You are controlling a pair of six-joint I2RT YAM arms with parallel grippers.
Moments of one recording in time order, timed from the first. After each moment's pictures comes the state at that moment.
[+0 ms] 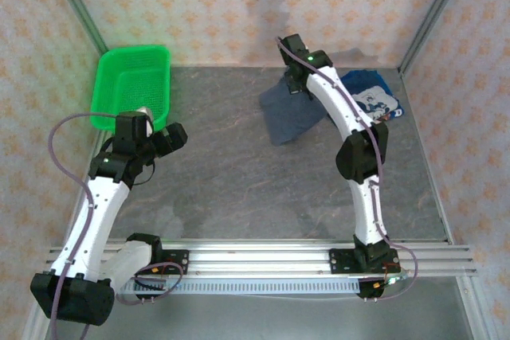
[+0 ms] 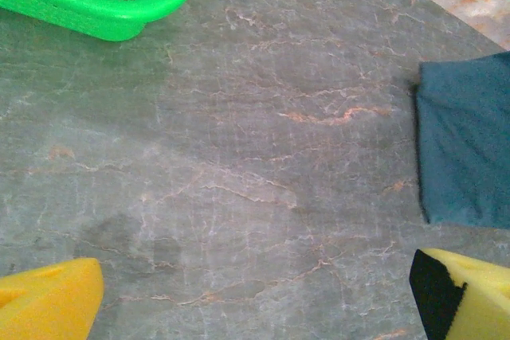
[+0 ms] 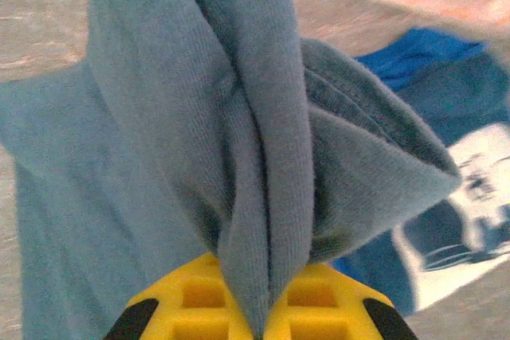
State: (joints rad) left arm -0.05 0.96 0.96 -0.76 0.05 -0.55; right arm 0.43 2.19 2.28 -1.14 0.47 0.12
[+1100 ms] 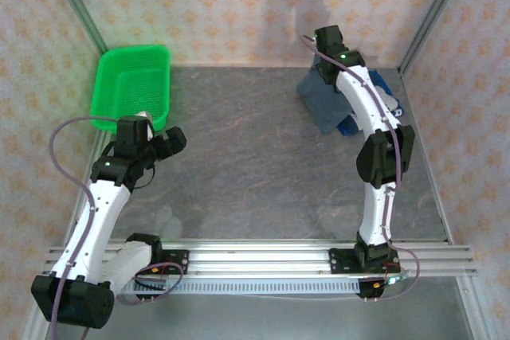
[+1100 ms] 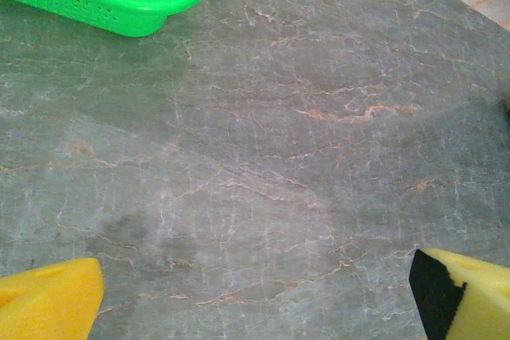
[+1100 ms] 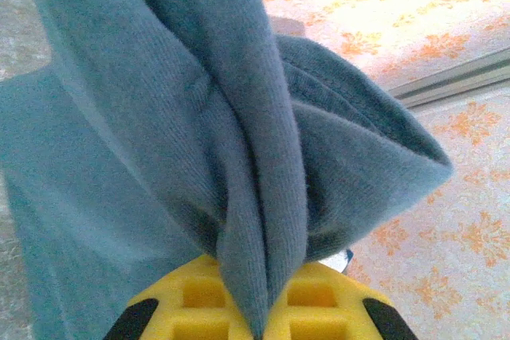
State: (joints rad) left arm -0.05 0.93 0.91 -0.75 0.01 -0.53; right arm 0.25 2.04 2.08 -0.86 0.54 -0.31
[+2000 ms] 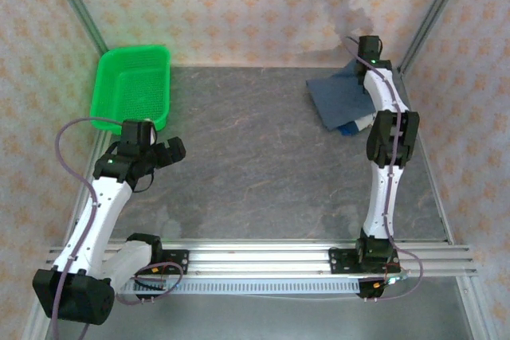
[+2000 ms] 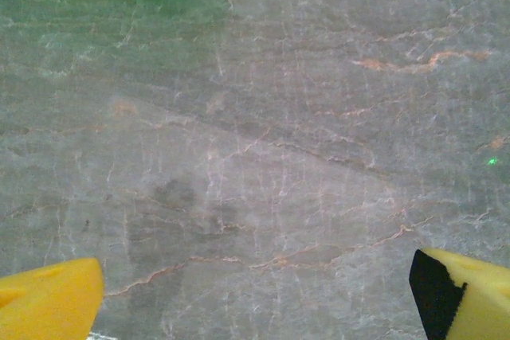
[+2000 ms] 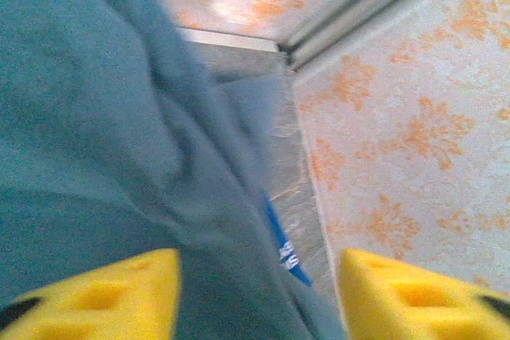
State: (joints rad) left arm -0.05 0.96 0.90 -0.86 -0.02 -0.45; right arm -0.06 2.35 2.16 -0.59 0.55 -0.24
